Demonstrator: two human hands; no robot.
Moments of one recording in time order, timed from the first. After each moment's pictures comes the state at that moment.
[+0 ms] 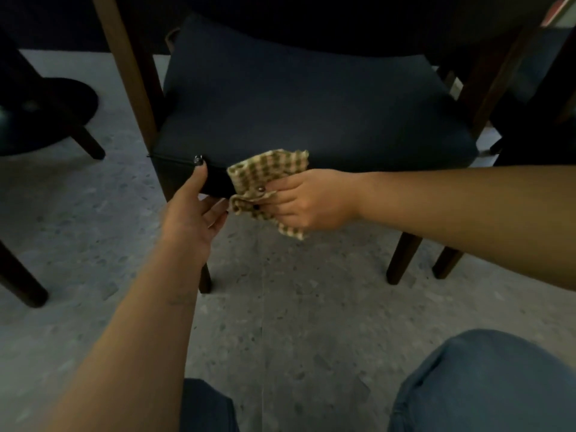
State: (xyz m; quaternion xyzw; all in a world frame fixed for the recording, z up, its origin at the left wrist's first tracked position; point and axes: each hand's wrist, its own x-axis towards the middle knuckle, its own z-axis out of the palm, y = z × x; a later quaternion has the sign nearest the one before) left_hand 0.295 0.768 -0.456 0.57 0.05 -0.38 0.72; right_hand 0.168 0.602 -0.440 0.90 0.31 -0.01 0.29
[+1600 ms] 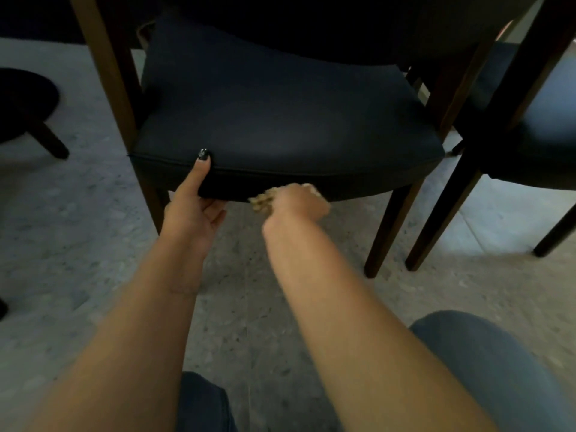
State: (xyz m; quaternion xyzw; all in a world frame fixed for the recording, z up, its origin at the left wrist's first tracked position) left_hand 0.289 0.753 -0.467 0.52 0.01 -0.43 0.74; right_hand 0.187 0.682 -0.438 -0.36 0.59 -0.26 0.67
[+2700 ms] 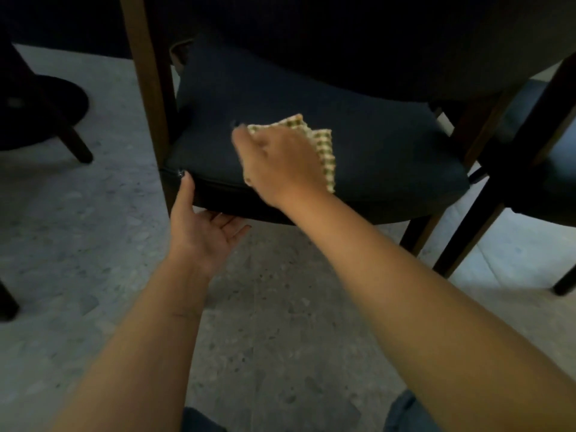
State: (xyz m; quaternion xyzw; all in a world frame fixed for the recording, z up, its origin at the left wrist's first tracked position) left_hand 0.306 0.763 -0.471 0.43 0.04 -0.49 0.75; right_hand 0.239 0.672 -0.388 -0.88 0.33 -0.27 0.19
